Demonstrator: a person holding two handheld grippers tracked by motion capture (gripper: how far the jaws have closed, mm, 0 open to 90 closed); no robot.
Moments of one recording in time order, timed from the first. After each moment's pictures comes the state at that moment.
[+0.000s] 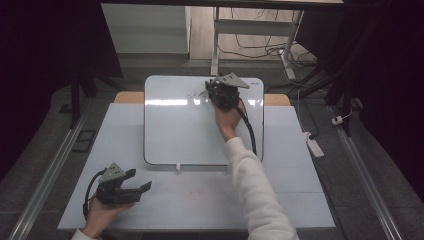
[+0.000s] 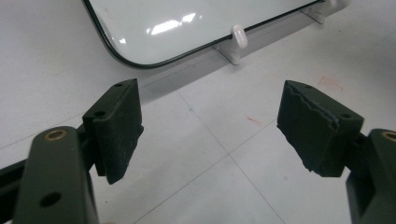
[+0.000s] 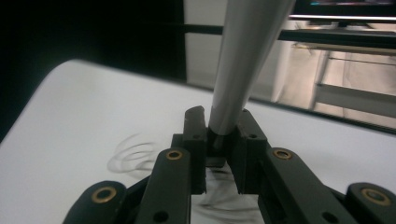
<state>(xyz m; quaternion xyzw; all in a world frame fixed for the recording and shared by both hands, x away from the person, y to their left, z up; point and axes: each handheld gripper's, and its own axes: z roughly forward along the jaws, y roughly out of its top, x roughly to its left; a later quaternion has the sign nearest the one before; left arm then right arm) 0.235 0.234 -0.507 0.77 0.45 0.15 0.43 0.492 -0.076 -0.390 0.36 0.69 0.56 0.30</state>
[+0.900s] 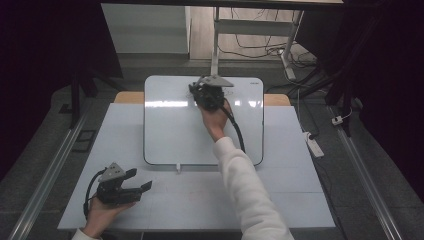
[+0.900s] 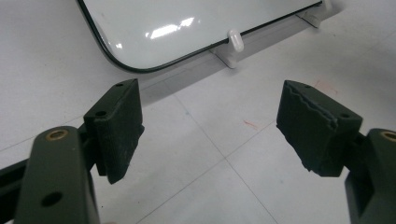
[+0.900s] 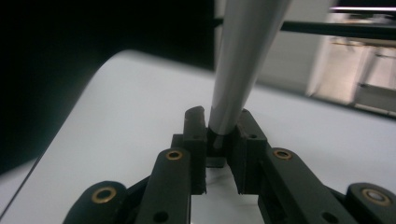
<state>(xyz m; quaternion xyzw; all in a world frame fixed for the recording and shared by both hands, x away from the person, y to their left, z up) 0.236 0.234 -0.507 0.77 0.45 0.14 0.43 0.488 -0.029 -0.399 0.29 0.74 0.56 0.26</state>
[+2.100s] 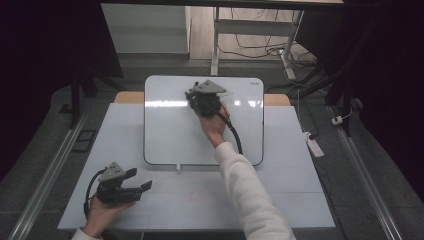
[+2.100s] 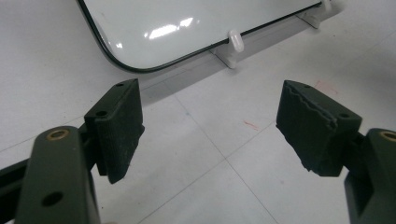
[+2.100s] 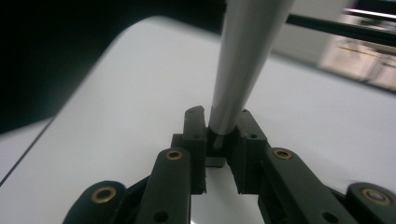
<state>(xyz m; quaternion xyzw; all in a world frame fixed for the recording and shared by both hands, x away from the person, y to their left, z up) 0.235 0.235 -0.506 0.77 0.45 0.14 0.43 0.478 -0.032 -0.403 0.30 0.74 0.54 0.28</state>
